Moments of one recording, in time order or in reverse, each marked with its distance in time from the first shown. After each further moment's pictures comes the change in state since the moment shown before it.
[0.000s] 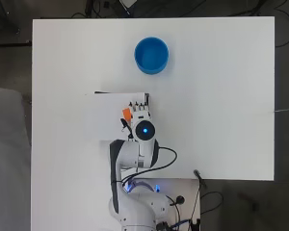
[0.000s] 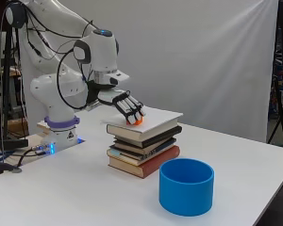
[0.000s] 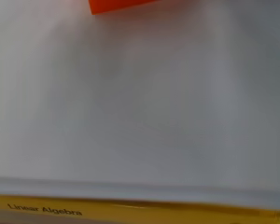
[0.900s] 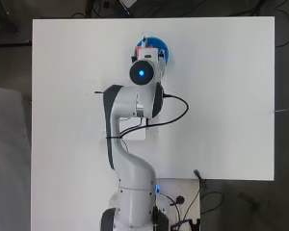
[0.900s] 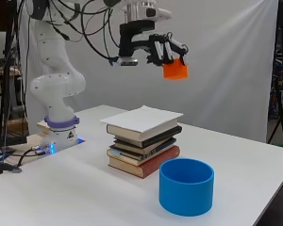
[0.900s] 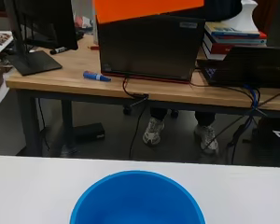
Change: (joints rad) arm -0.023 0.477 0.019 0.876 -0.143 -0.188 0.180
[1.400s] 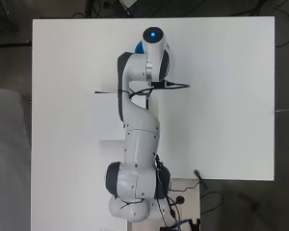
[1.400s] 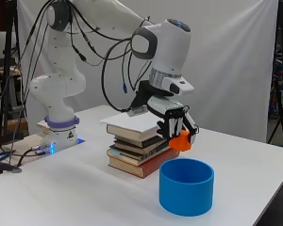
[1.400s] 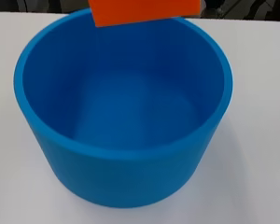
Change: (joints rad) arm -0.021 0.485 -0.023 0.232 0.027 -0.096 -0.022
